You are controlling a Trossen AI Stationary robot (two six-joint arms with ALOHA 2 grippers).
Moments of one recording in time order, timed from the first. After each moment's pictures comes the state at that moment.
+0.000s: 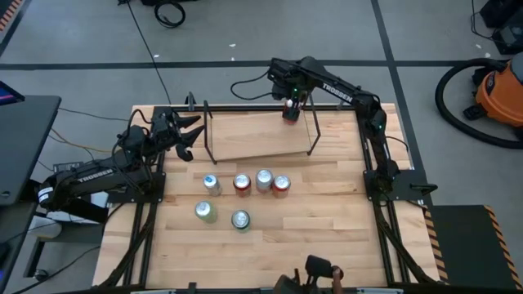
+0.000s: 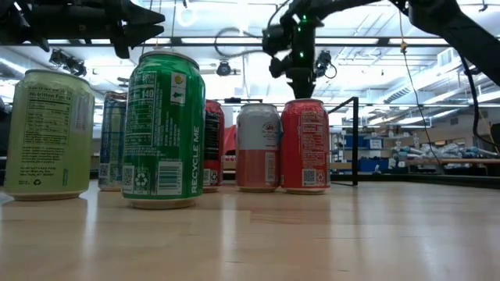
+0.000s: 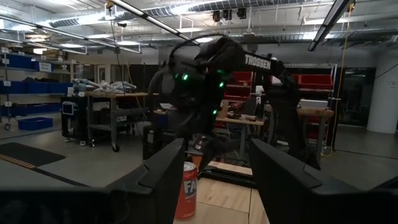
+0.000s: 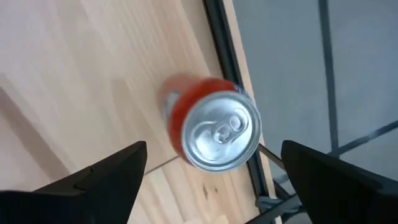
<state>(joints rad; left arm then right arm) 0.47 0.50 0.31 0.47 0.05 -0.06 -0.56 2.11 2.25 -1.50 0.22 -0.27</state>
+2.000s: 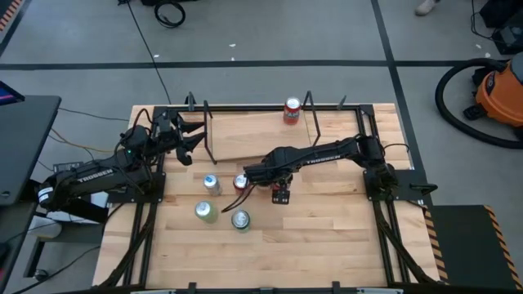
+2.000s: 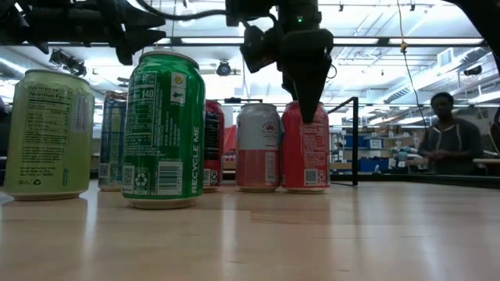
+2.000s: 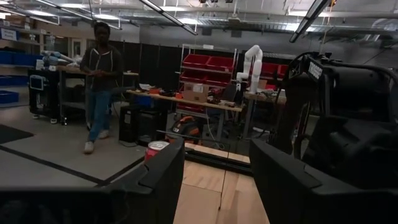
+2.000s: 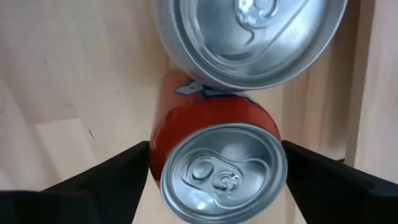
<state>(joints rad) 0.47 0.50 0.31 0.40 0.14 -0.15 0.08 2.11 1.88 -1.39 0.11 0.24</state>
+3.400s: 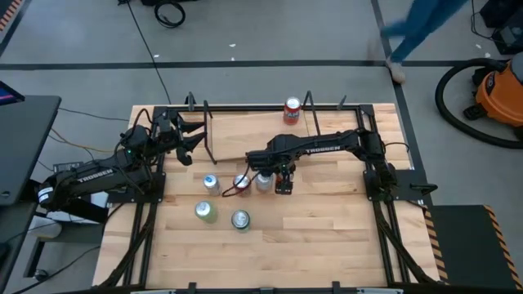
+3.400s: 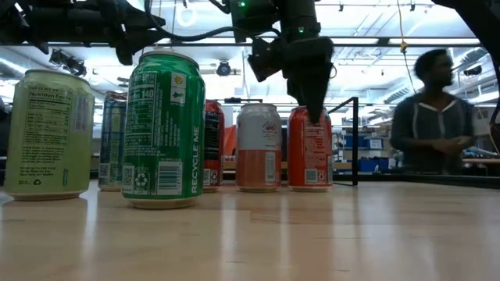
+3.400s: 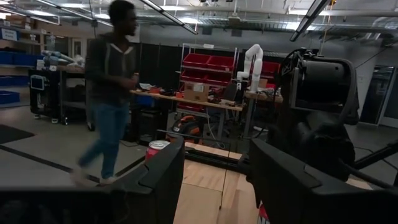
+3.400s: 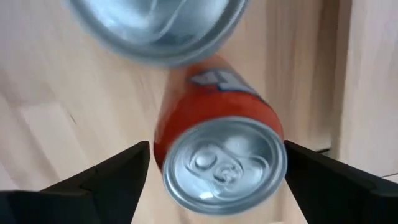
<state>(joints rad) 0.47 0.50 0.31 0.40 0.14 -0.14 -0.02 2.09 1.87 -1.43 0.03 0.17</state>
